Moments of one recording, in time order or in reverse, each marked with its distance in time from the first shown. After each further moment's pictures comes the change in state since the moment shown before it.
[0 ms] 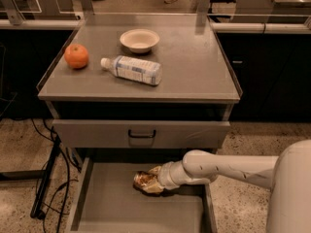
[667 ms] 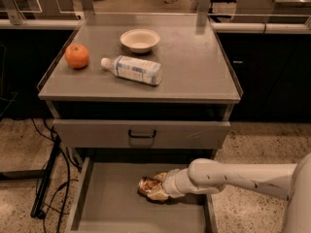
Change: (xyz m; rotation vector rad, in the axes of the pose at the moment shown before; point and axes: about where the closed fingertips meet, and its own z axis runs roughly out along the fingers) arm 0.017 0.022 -0.021 0.042 0.020 0.040
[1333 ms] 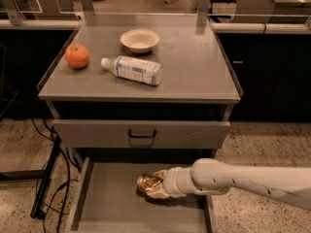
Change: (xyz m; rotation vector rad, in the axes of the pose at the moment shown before) arm -0.032 0.012 -0.037 0.045 -0.022 -0.087
